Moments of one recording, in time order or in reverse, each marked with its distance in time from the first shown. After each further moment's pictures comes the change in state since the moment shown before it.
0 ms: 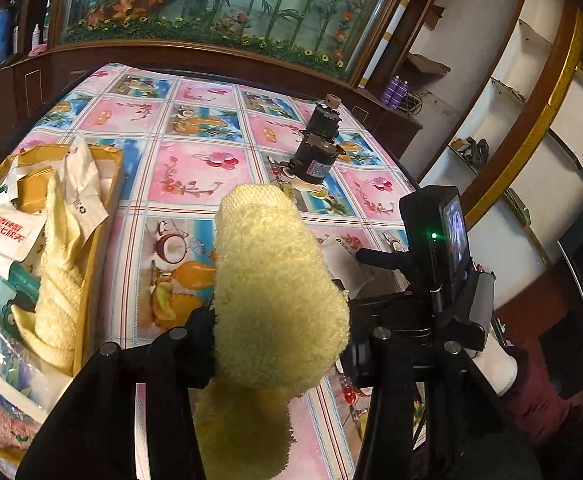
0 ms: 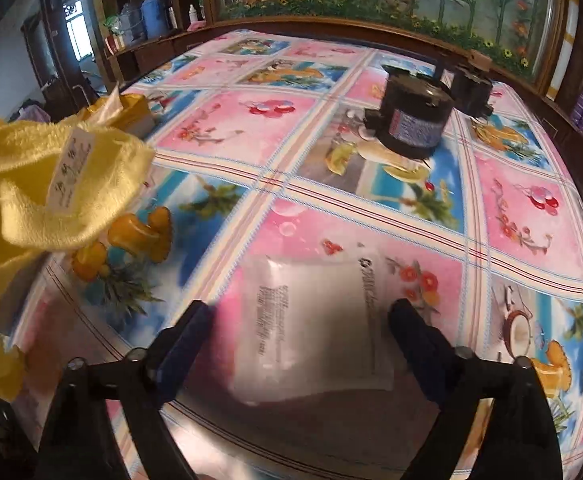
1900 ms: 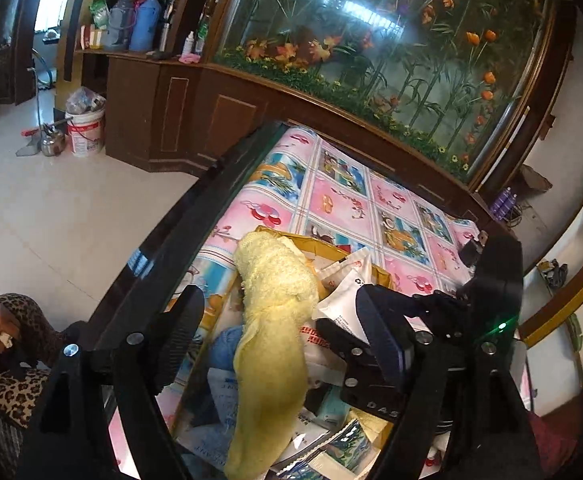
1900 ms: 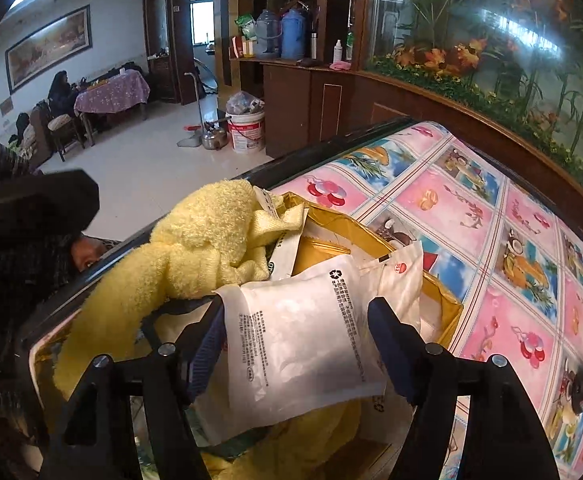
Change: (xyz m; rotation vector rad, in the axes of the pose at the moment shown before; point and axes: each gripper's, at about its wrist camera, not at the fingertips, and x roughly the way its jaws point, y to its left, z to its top) left arm -0.106 0.208 0.040 -0.289 -0.229 0.331; right arm 0.025 0.249 0.134 -0.332 -0.168 0.226
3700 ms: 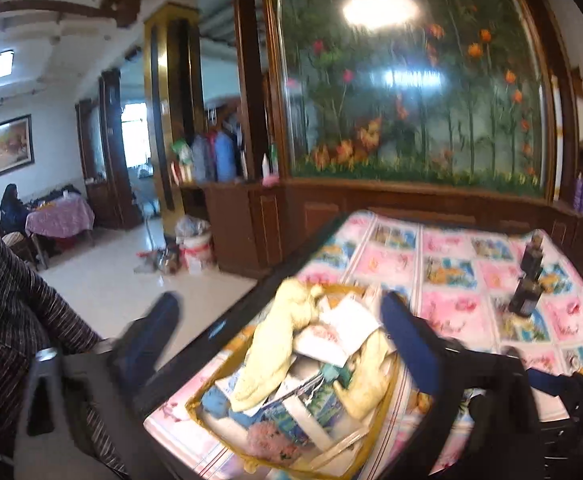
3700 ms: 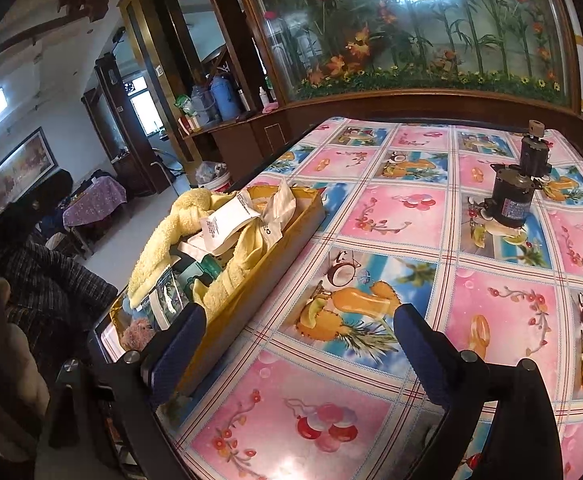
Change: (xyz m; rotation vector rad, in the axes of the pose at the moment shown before) left arm -0.102 -0.137 -0.096 0.196 -0.479 0.436; right arm -0.167 -0.064 -0.149 0.387 -0.171 0.012
